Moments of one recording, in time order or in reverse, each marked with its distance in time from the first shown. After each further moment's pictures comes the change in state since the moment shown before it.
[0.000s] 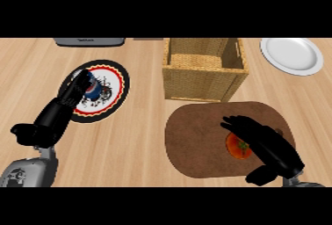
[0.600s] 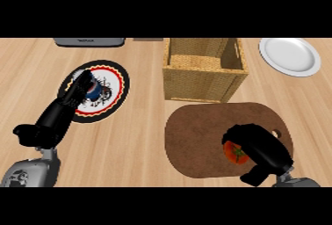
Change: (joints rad) left arm 0.004 -0.022 -0.002 -0.020 -0.017 -0.001 0.018; right arm -0.034 -0.021 0.064 0.081 0.134 -0.115 -0.075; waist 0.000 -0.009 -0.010
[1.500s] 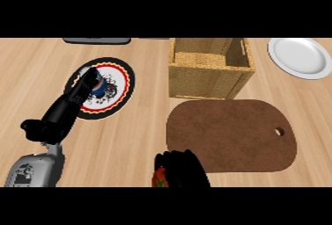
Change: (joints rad) left arm -0.036 -0.008 -0.010 0.033 0.000 -0.011 -0.008; right arm -0.053 0.238 0.624 -0.114 -0.121 -0.069 0.980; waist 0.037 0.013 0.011
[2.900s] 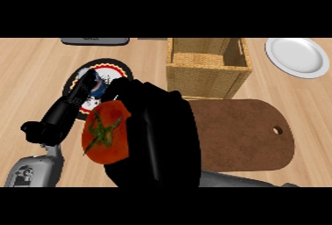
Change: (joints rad) left arm 0.014 0.000 0.006 0.004 -0.011 0.003 -0.012; right arm -0.791 0.003 -0.095 -0.134 -0.183 -0.323 0.618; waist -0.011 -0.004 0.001
